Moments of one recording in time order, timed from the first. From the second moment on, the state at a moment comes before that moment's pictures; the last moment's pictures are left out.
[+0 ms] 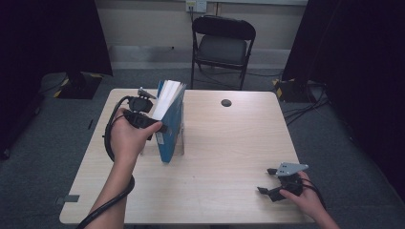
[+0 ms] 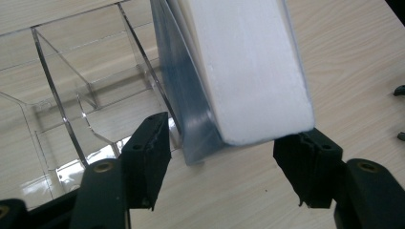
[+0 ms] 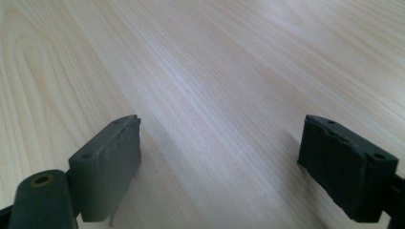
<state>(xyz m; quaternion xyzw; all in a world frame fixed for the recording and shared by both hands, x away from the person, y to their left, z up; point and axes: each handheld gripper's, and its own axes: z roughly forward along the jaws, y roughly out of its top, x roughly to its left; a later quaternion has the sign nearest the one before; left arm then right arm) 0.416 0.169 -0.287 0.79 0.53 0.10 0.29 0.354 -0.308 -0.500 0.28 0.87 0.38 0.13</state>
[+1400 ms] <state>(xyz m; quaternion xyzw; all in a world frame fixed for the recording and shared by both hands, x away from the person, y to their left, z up) 0.389 0.196 -0.332 0.80 0.51 0.07 0.32 0.354 -0.308 -0.499 0.28 0.87 0.38 0.13</state>
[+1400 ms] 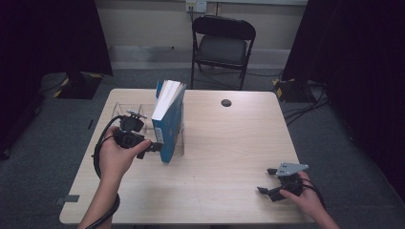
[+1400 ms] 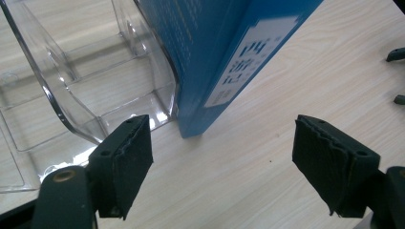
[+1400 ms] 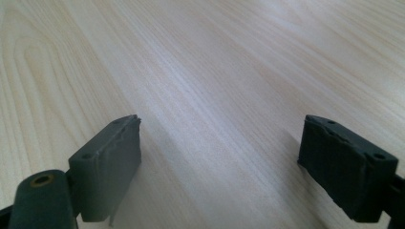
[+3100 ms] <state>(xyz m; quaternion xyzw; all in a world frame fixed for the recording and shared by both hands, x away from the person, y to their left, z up) 0.369 0.214 -0.399 0.81 0.50 0.05 0.31 0.354 -0.308 -0.500 0.28 0.87 0.38 0.13</state>
